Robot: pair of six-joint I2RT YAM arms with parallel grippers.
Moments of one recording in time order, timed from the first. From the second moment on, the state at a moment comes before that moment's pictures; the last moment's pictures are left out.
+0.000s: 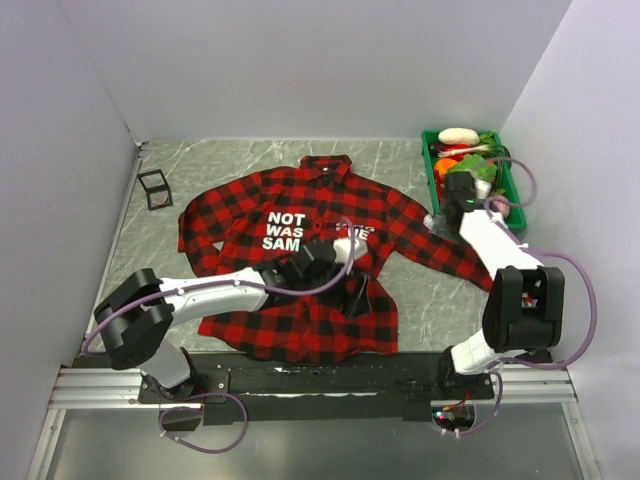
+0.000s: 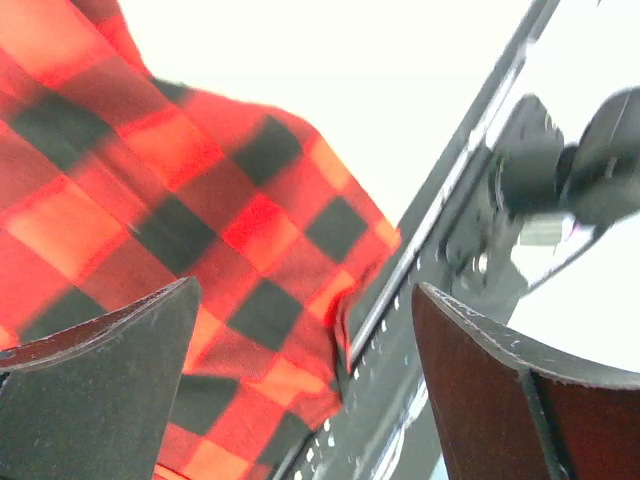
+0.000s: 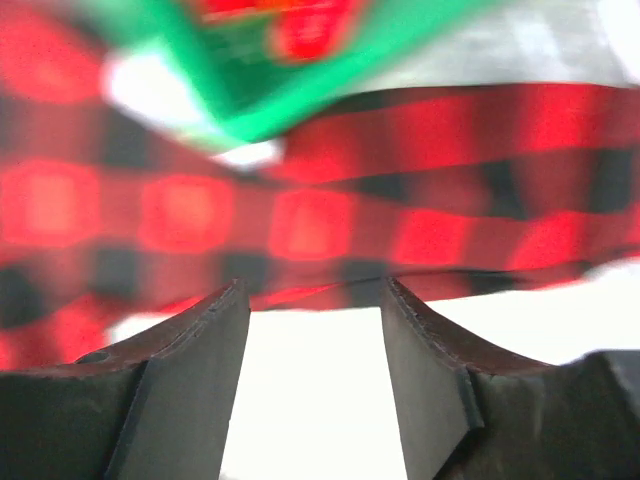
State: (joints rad) left arm -1.04 1.55 0.95 0.00 0.23 -0.46; right arm -0.03 1.52 1.09 -0.62 0.36 0.42
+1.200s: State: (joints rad) left arm -0.73 1.38 0.82 -0.08 0.12 -0.55; right arm 0.35 1.85 1.21 -0.65 0.22 0.60
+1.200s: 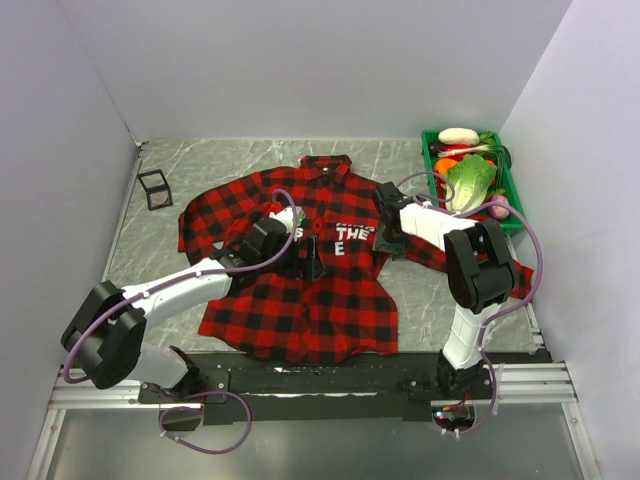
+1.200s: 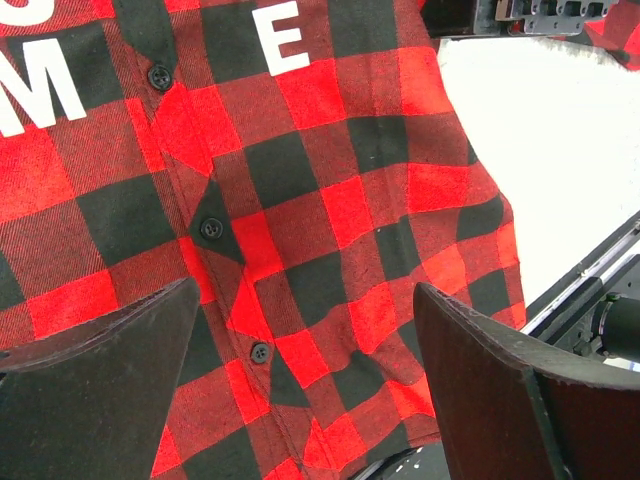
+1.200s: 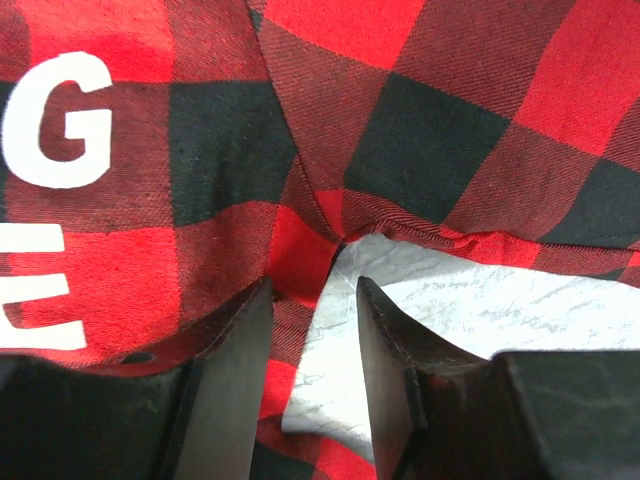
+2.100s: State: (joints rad) left arm -0.72 1.38 0.82 -0.10 0.08 -0.54; right arm 0.35 1.90 1.26 -0.65 0.27 0.59
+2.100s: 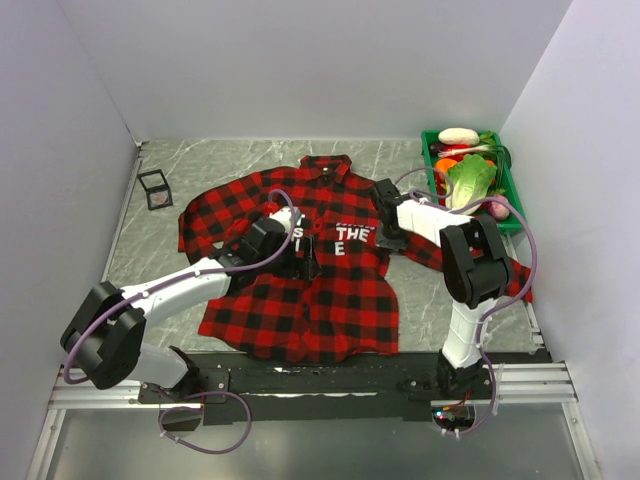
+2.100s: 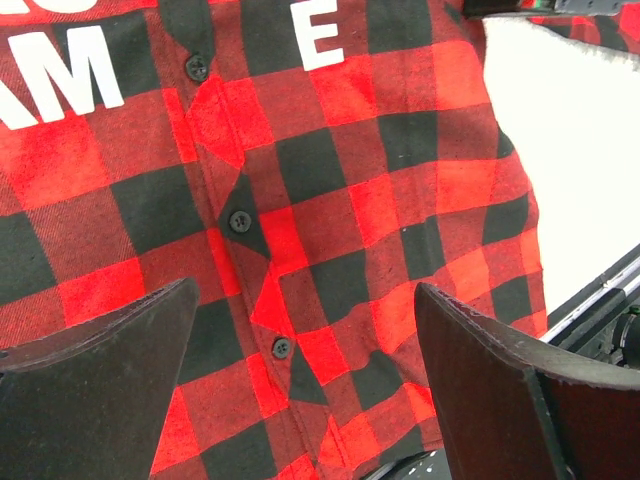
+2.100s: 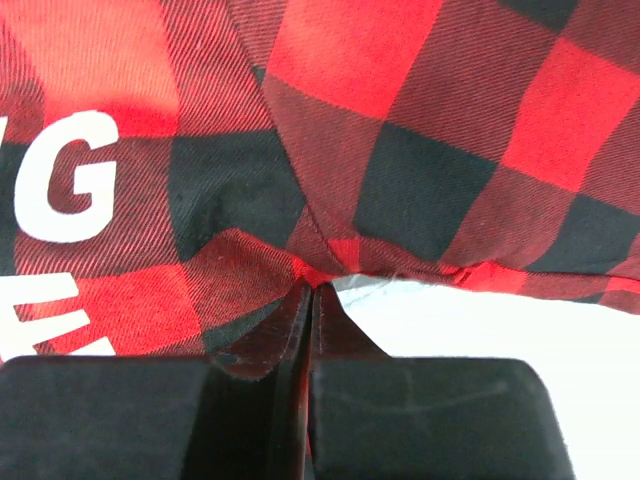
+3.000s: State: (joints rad) left arm -0.58 1.31 0.82 -0.17 0.06 -0.56; right arm 0.33 1.86 1.28 -0.66 0.39 0.41
